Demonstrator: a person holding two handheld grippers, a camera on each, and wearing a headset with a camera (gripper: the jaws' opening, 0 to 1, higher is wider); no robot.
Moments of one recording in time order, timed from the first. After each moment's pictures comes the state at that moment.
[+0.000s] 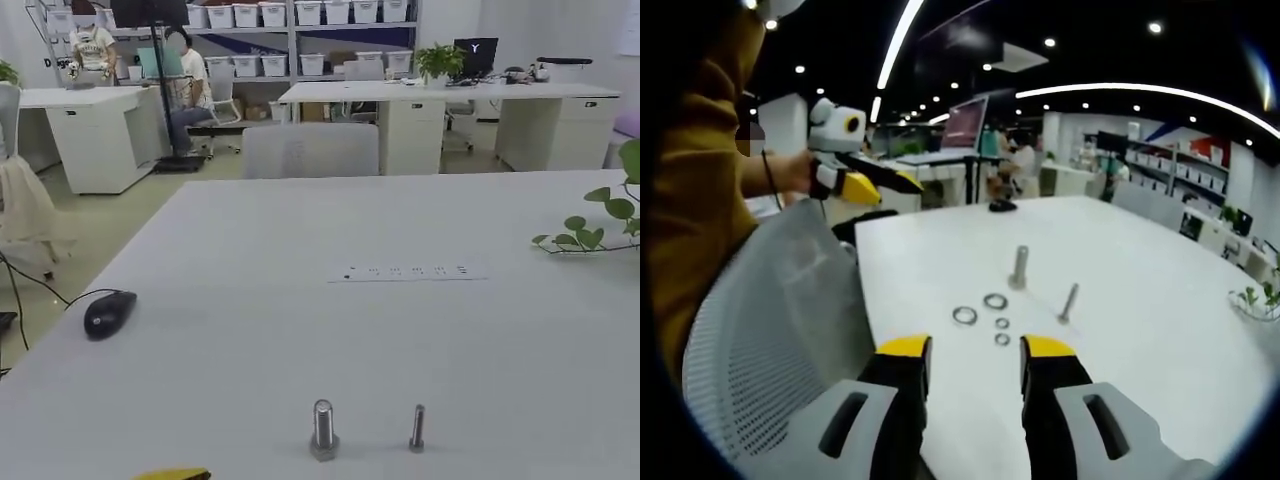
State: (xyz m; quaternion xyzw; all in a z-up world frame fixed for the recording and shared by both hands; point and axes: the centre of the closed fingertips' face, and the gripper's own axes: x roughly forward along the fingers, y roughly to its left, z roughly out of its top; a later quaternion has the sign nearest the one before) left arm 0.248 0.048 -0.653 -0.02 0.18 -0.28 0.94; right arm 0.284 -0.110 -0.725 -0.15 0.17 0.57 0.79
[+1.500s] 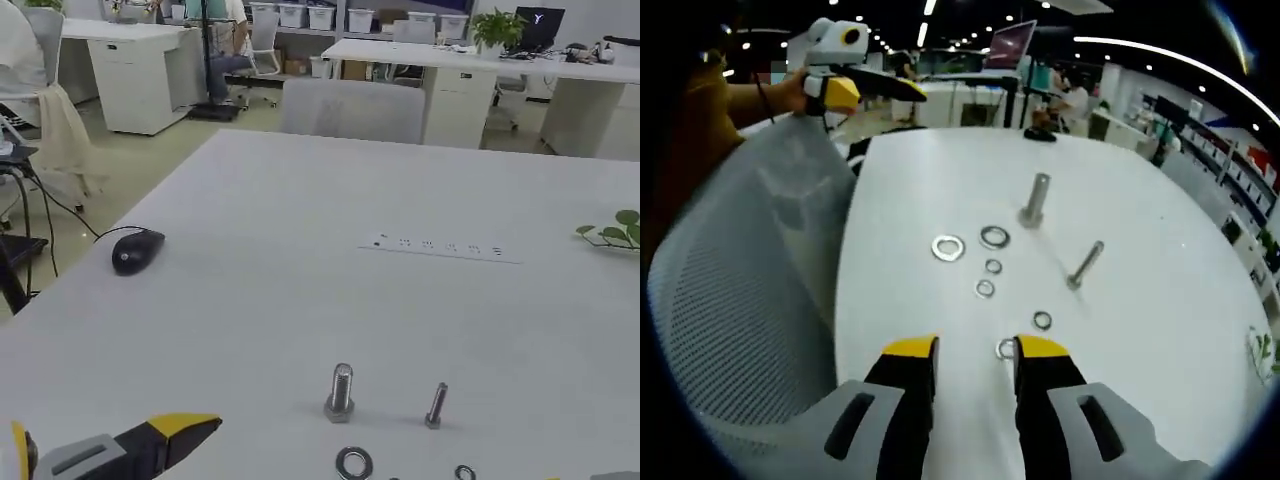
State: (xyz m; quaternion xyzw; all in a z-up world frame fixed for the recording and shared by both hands) left arm 0.257 0.068 -0.676 -0.04 0.17 -0.26 0.95; right arm 0.325 -0.101 -0.788 -0.30 0.26 0.61 0.68
